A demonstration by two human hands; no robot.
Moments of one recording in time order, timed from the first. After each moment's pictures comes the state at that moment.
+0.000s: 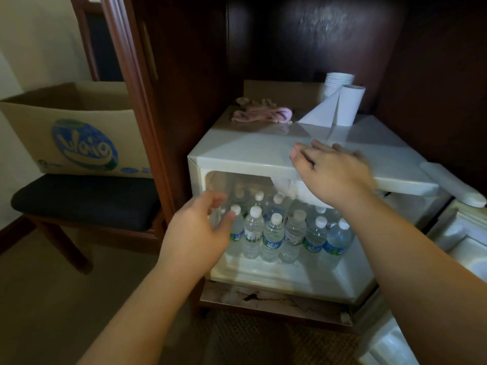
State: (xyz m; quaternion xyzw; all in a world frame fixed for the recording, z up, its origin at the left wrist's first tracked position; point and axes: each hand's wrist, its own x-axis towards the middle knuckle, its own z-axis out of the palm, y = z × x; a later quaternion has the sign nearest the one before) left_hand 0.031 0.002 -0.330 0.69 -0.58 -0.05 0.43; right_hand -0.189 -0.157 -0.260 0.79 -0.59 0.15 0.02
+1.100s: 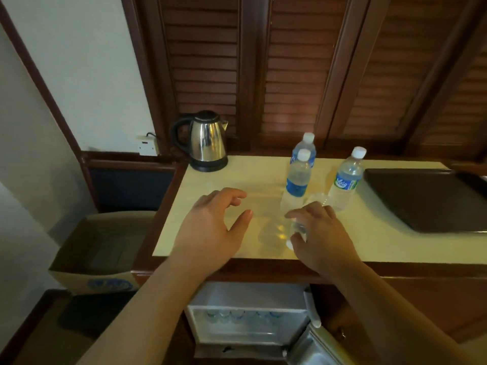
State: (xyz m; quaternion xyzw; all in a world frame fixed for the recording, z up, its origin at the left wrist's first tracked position) left_hand -0.034 -0.066 0.263 0.59 -0.69 -0.09 0.40; right_hand -0.277 -0.122 0.225 0.80 -0.56 0.20 -0.02
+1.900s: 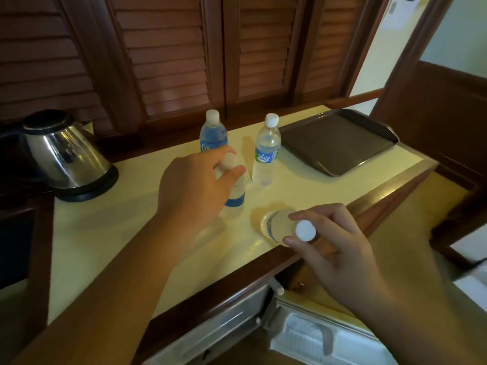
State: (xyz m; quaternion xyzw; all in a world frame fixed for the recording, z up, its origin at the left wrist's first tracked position) left_hand -0.120 -0.233 0.274 0.47 -0.81 -0.08 0.34; right_hand -0.317 -0.063 0.225 0.65 -0.62 0.44 0.01
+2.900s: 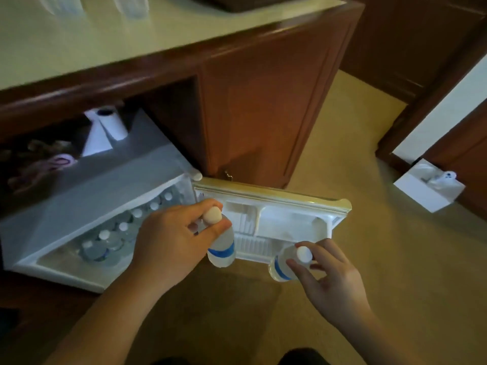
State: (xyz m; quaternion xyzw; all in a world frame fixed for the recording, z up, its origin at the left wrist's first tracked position) left_hand -0.197 0.081 -0.030 0.42 -0.84 -0.26 0.23; right_hand -0.424 0.271 -0.115 0.53 -0.76 0.37 -0.08
